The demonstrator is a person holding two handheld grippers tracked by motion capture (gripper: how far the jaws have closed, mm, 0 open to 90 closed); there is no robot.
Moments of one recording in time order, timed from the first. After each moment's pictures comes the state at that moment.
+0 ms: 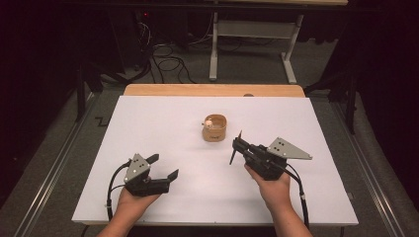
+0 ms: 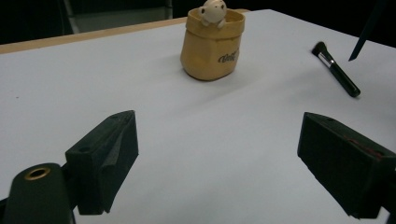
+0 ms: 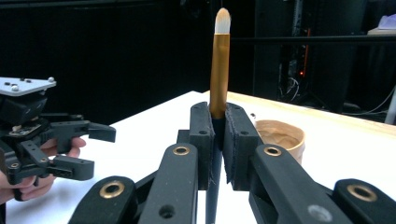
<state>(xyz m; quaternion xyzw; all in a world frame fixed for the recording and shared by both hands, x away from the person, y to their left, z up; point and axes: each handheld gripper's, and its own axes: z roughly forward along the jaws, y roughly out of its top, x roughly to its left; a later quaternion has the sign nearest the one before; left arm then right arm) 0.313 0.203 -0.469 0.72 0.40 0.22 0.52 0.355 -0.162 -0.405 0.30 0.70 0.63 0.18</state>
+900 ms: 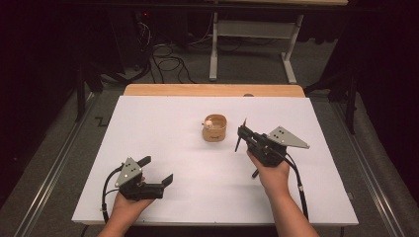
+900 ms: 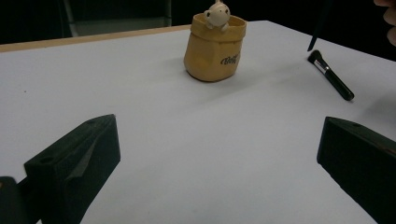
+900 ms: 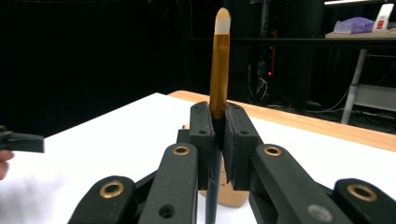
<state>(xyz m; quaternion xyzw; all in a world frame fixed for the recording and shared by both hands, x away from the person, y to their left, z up) 0.306 0.216 -0.478 0.71 0.40 0.22 0.54 0.390 -0.166 -0.410 0.33 0.69 0.61 0.23</state>
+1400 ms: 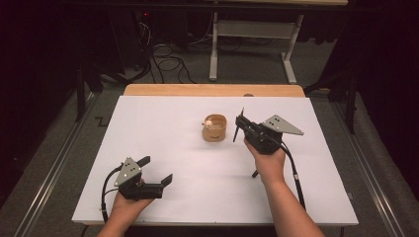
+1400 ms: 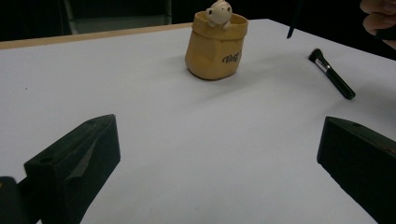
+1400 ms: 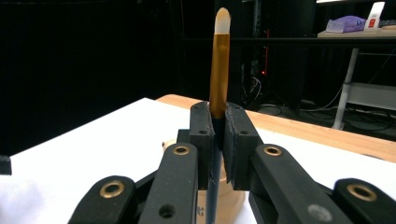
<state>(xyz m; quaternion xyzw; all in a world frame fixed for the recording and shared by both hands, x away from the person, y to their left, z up) 0.306 0.218 -0.478 0.71 0.40 0.21 0.54 0.421 -0.158 -0.405 0.34 0.68 0.60 0.23</state>
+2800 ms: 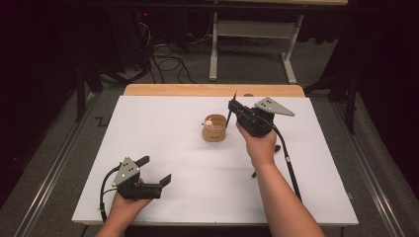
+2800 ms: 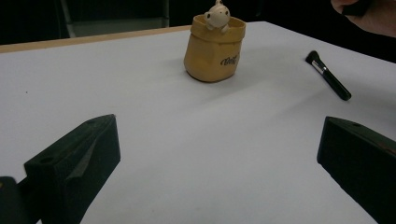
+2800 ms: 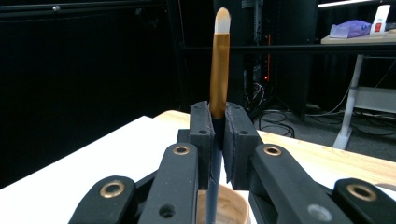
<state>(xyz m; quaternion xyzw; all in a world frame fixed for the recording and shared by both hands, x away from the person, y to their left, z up) 0.306 0.221 -0.477 0.71 0.40 0.21 0.54 0.457 -0.136 -0.384 0.35 0.67 0.61 0.22</state>
